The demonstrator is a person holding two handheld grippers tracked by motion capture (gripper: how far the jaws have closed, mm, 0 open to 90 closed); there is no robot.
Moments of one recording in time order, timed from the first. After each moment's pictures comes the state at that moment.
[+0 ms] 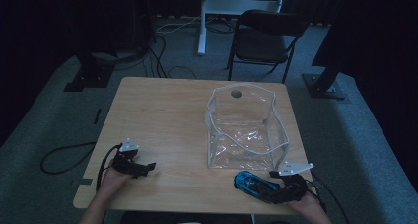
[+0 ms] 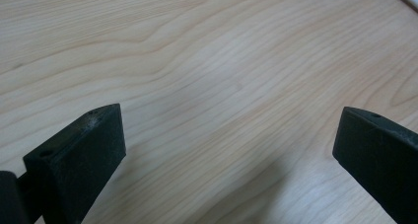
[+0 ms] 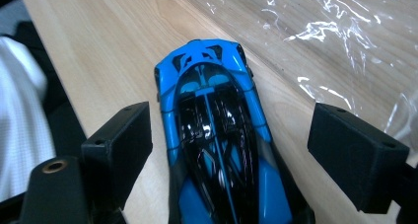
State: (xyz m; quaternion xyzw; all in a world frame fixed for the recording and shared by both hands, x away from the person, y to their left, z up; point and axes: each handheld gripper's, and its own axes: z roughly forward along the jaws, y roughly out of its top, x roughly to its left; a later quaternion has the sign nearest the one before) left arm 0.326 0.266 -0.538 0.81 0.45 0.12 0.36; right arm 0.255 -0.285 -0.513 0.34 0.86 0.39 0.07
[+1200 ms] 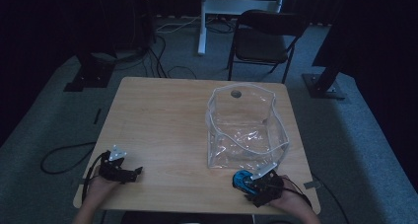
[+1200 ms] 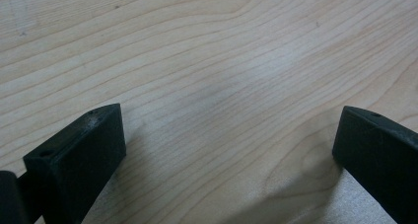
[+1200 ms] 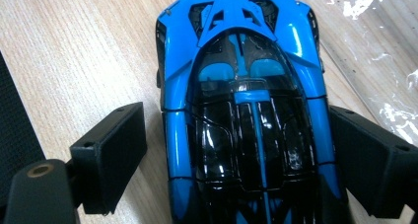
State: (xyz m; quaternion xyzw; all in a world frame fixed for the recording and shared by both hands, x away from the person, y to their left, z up) left arm 0.308 0.295 -0.551 0.81 0.46 0.19 0.31; right arm 0.270 -0.226 -0.536 0.26 0.93 0.25 0.08
